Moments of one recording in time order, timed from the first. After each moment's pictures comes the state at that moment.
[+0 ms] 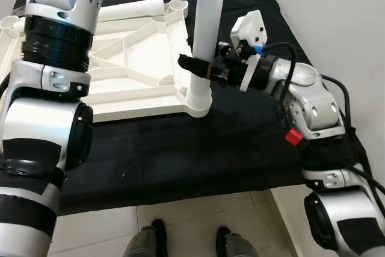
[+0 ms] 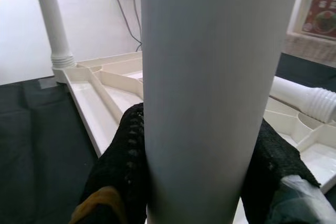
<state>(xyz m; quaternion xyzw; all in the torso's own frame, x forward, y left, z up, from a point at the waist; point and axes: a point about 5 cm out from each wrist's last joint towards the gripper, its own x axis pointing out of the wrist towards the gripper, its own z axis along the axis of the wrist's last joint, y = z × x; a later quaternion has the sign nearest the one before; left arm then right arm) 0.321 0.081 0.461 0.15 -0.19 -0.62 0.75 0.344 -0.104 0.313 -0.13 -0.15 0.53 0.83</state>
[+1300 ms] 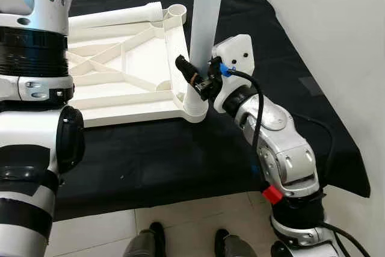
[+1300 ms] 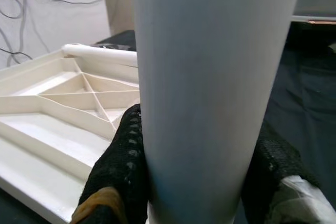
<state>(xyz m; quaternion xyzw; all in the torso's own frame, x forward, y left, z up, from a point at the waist) 0.309 0.110 0.472 0.07 -0.24 -0.58 0.77 0.302 -0.068 0.280 -0.08 -0.11 0.26 0.96</state>
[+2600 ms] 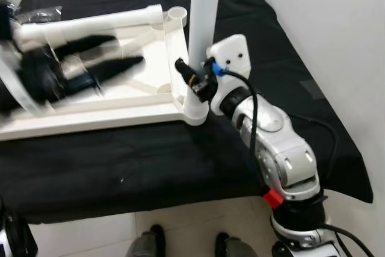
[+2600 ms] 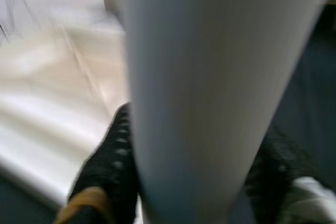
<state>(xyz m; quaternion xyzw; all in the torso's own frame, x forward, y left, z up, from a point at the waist) 0.226 0.210 0.332 -0.04 -0.11 -0.45 0.88 0.311 -0.071 0.270 -0.08 -0.06 0.25 0.96</state>
